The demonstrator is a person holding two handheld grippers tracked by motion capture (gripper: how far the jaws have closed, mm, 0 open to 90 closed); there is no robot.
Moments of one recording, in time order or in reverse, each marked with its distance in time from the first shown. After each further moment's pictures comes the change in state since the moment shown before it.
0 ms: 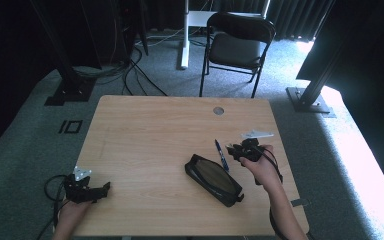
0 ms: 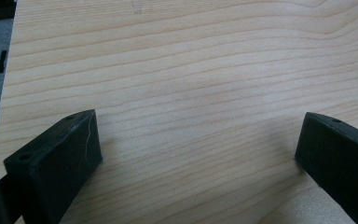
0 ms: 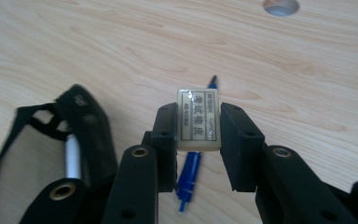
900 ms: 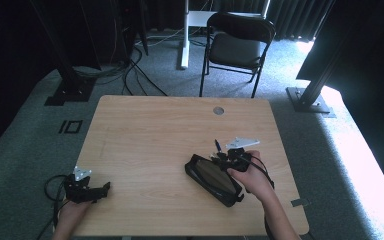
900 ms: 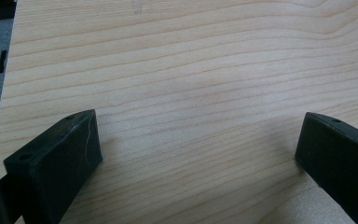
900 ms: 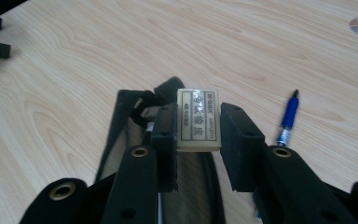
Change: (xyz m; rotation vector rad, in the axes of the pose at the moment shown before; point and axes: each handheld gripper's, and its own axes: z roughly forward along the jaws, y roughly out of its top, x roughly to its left) left arm 0.000 0.000 0.000 0.000 0.000 0.000; right arm 0.054 -0.002 -0.006 0.006 0.140 -0.135
